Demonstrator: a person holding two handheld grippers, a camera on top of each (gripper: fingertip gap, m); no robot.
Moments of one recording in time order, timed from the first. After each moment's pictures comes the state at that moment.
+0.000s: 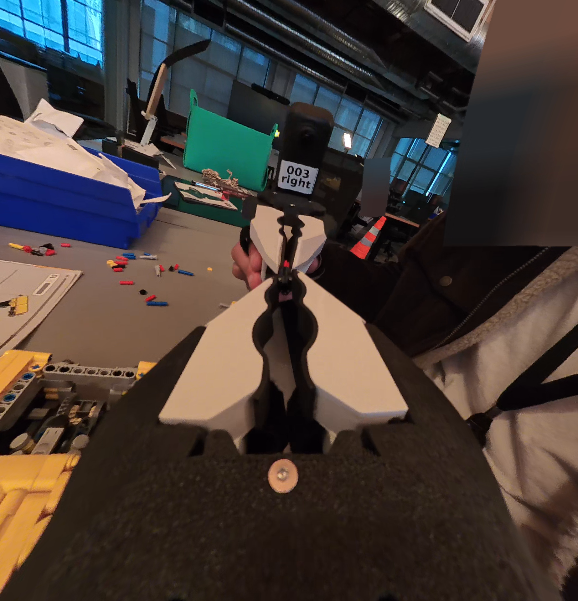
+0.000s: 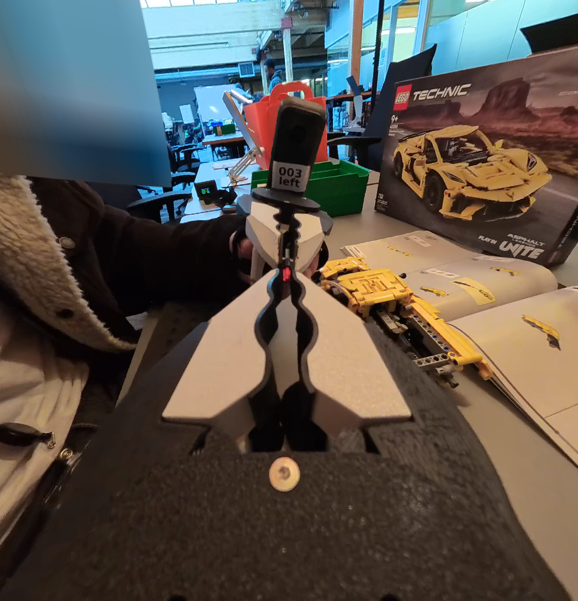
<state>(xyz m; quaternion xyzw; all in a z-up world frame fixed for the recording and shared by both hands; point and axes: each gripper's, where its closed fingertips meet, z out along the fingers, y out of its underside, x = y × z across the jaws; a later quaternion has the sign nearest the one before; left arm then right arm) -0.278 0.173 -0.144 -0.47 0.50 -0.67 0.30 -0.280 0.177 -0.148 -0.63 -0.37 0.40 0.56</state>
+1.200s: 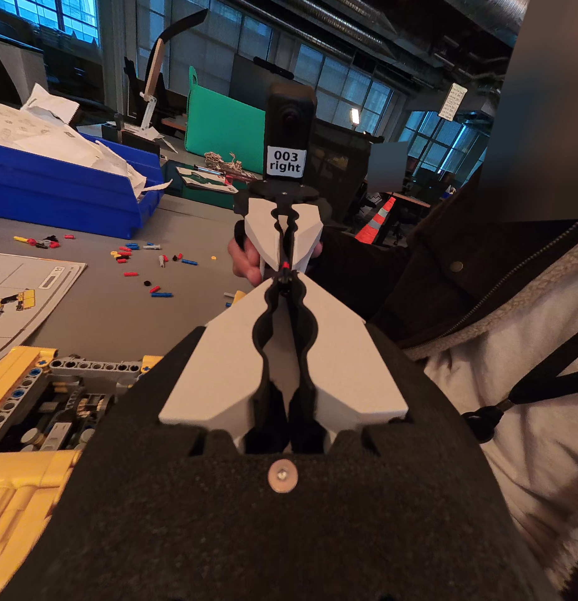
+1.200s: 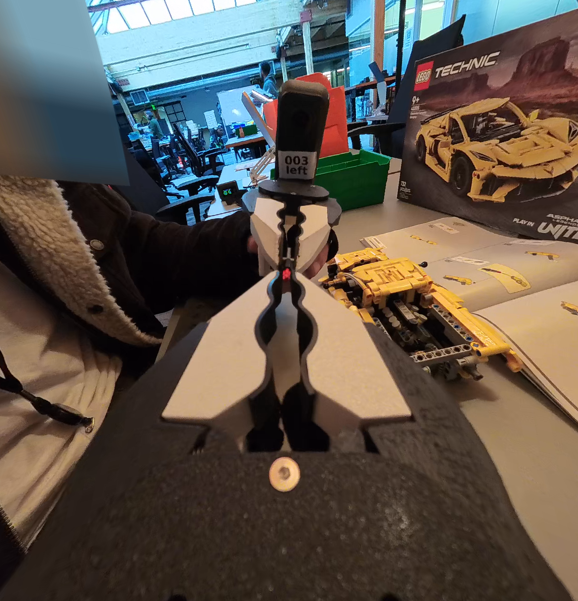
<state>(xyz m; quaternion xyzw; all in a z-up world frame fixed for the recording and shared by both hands) -0.275 0.171 -0.151 -0.48 0.52 -0.64 0.30 -0.276 0.174 -0.153 -0.63 -0.36 0.44 0.52</state>
